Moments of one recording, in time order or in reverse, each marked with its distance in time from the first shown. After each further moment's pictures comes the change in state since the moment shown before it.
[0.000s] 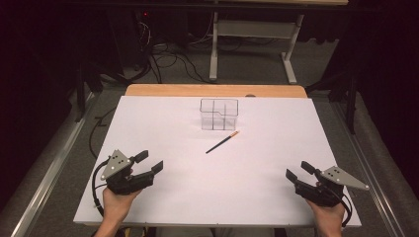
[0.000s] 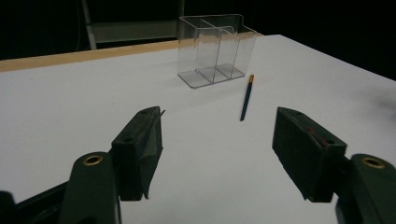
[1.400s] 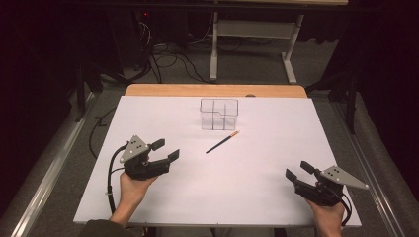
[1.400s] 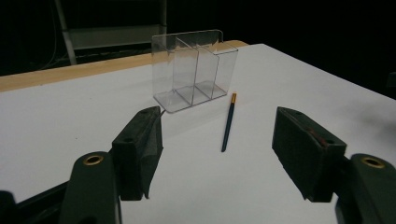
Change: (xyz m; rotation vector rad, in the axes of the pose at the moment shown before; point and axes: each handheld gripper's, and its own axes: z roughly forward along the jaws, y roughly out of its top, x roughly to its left) left arm -0.012 0.029 0.043 -0.007 -0.068 0.016; right arm -0.001 0.000 0.001 0.002 0.007 0.007
